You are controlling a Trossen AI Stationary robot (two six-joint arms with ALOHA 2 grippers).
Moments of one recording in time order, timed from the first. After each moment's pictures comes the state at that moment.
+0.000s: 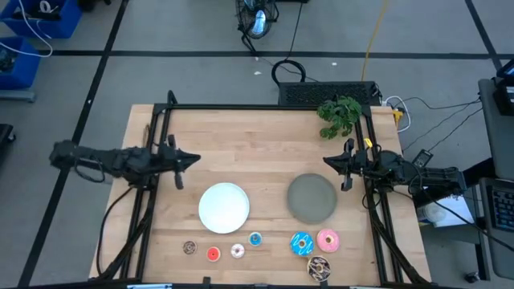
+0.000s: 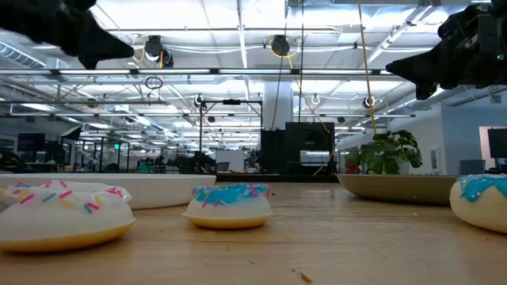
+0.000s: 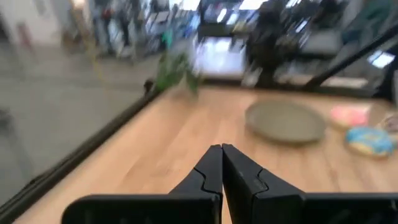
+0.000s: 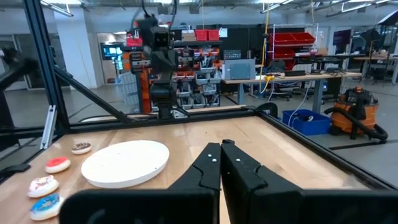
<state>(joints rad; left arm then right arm) -0.21 0.43 0.36 -0.15 -0.48 -0.08 -0.06 0.01 0.01 0.08 0.10 0.05</state>
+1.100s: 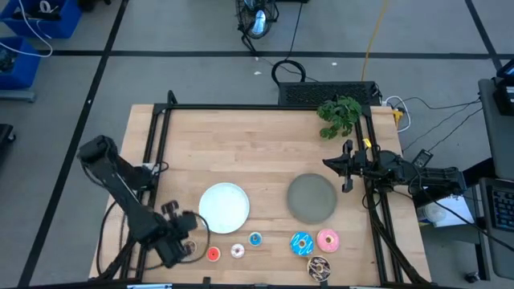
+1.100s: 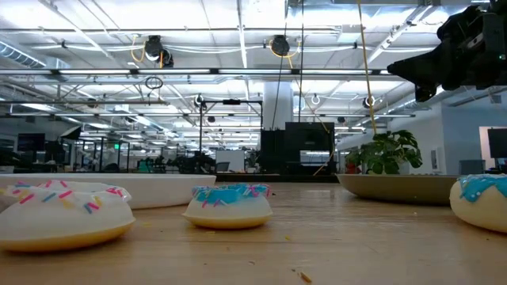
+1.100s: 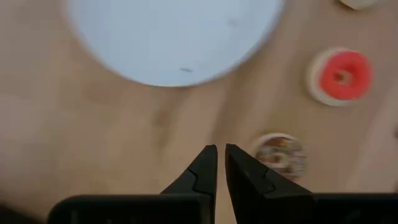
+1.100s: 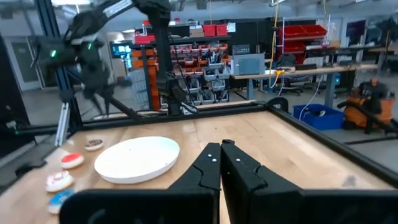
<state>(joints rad) -0.89 1.57 1.12 -1.06 -0.21 -1.24 -0.06 0.01 0.01 0.07 0.06 0.08</state>
